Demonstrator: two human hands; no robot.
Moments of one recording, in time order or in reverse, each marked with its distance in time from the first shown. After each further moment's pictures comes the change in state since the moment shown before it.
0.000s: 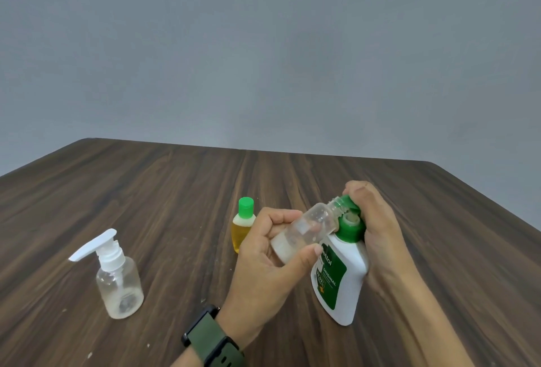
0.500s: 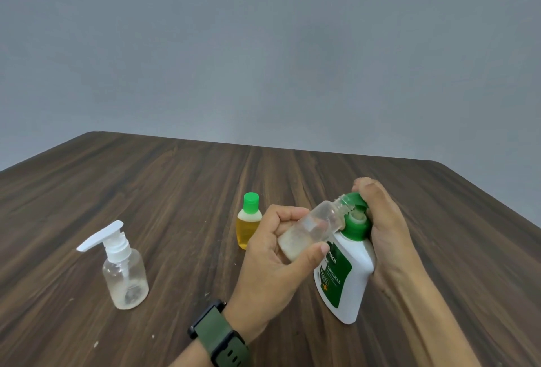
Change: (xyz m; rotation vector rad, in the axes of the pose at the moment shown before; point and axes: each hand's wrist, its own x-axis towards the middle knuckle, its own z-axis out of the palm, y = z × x) left_hand 0.000 -0.007 -0.002 0.022 -0.024 -0.010; right_hand 0.000 0.002 0.001 0.070 0.023 0.038
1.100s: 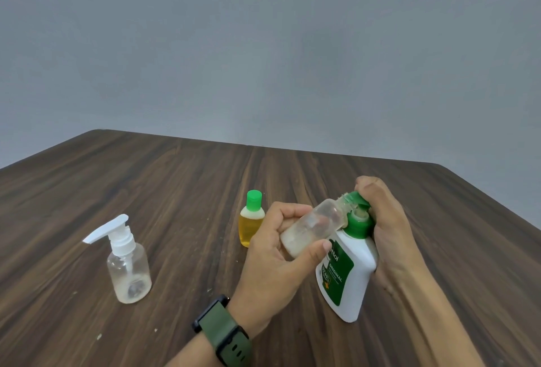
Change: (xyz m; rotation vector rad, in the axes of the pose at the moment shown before) left_hand -0.002 -0.003 -0.001 0.035 0.003 0.033; right_hand 0.000 -0.001 0.001 -0.009 -0.018 -0.015
